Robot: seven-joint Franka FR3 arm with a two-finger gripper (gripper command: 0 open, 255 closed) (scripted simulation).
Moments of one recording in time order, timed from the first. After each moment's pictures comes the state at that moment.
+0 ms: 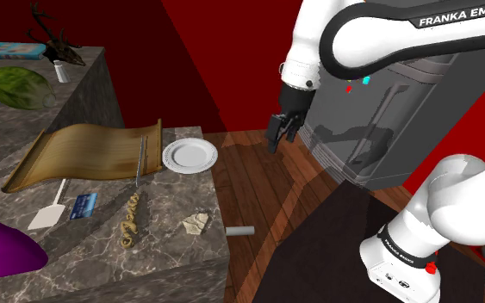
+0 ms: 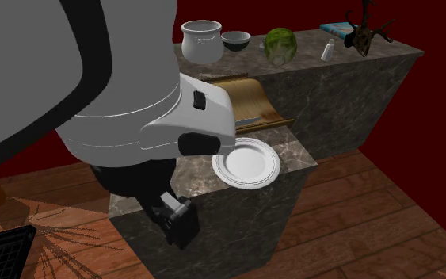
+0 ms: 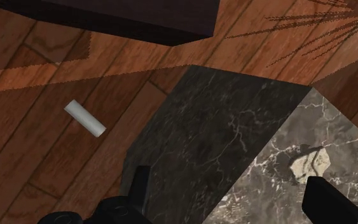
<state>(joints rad) 0.12 -0.47 0.25 -2.42 0.26 1.95 0.15</state>
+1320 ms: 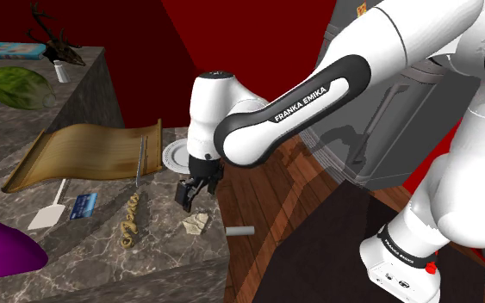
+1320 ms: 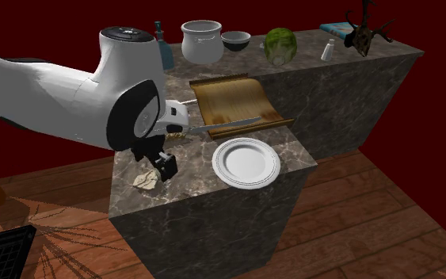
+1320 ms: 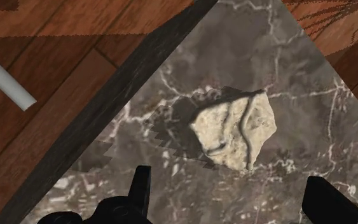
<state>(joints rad) 0.25 0.24 0.44 -2.10 0.08 2.39 0.42</state>
